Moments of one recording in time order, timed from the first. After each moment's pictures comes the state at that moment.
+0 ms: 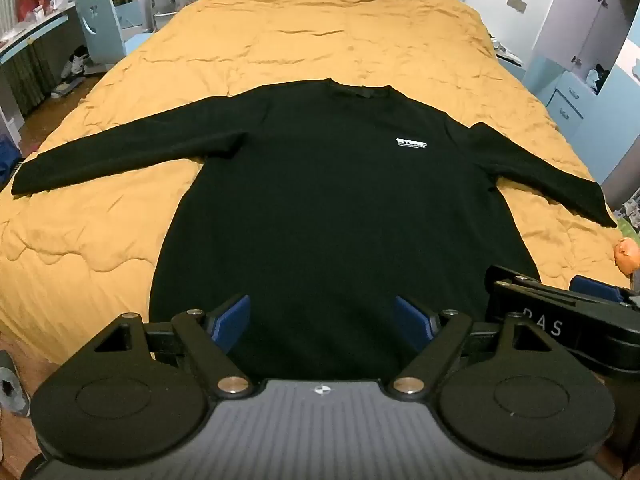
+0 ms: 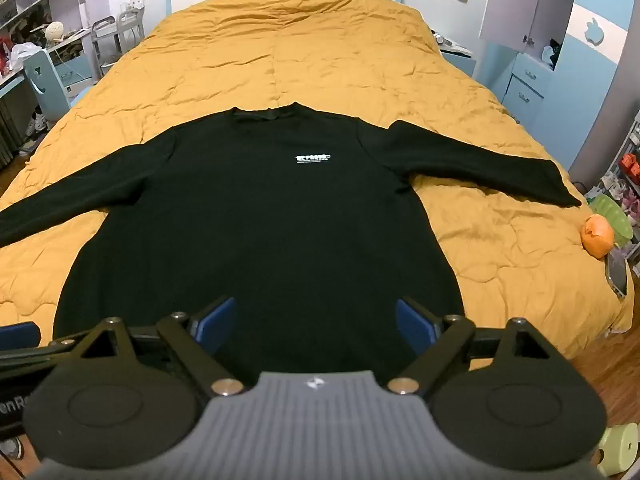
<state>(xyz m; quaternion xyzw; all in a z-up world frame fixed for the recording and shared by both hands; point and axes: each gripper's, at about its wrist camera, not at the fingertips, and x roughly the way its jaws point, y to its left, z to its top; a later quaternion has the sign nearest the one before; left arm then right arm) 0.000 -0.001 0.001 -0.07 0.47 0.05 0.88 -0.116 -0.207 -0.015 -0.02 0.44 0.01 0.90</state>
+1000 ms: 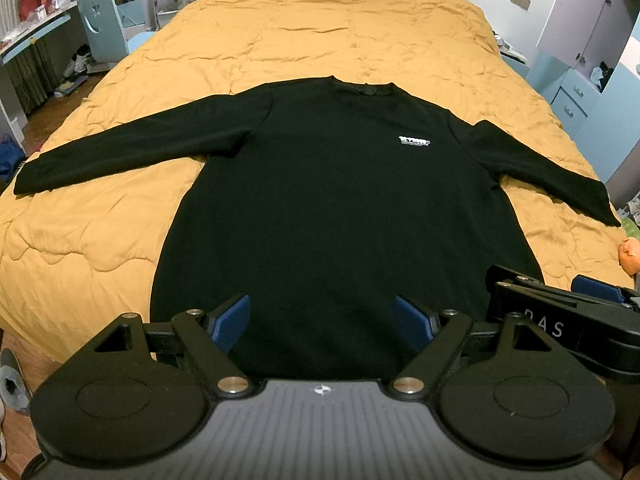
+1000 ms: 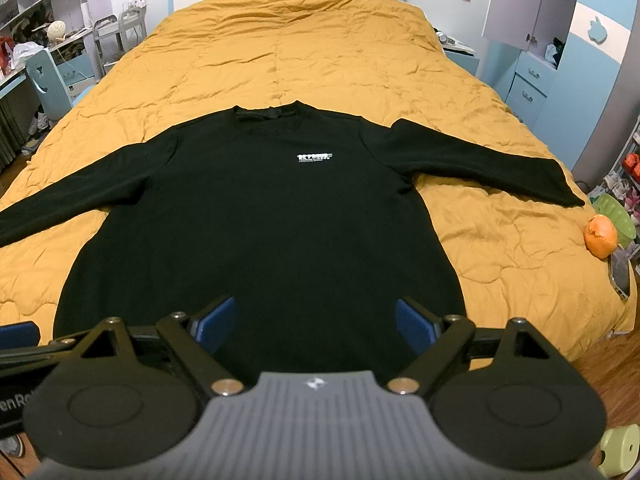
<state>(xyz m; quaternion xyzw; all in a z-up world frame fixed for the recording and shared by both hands) 0.002 0.001 0.000 -0.08 0.47 0.05 0.88 -0.114 -0.207 -0.016 -0.02 0.45 0.01 0.89</state>
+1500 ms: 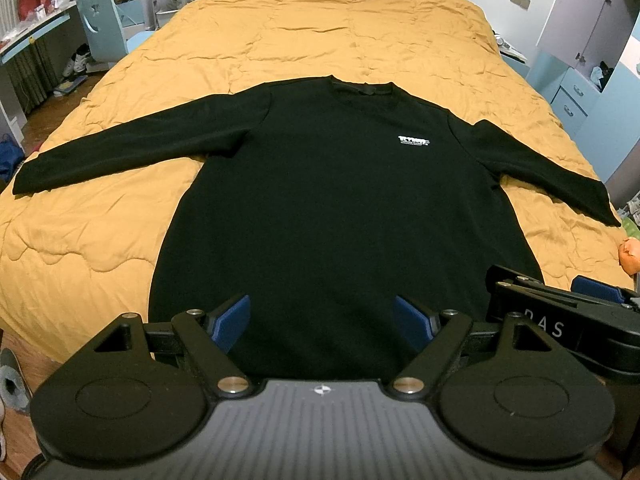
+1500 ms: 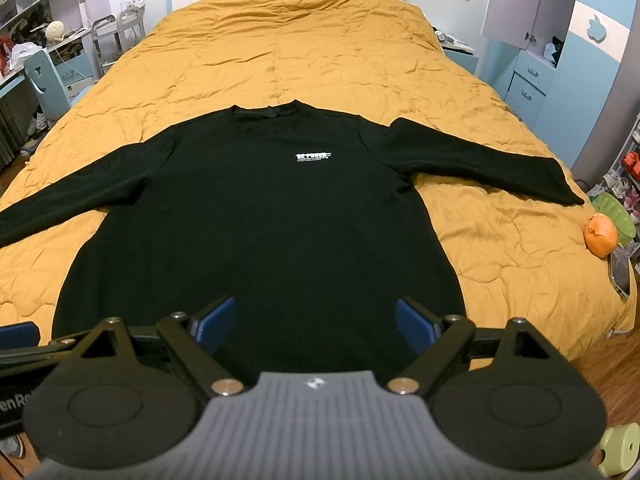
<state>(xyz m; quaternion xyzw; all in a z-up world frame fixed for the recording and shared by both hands) 0.002 -0.002 -0.001 -0.08 0.48 0.05 0.88 -0.112 -0.207 -0.016 -0.02 0.45 0.01 0.89</state>
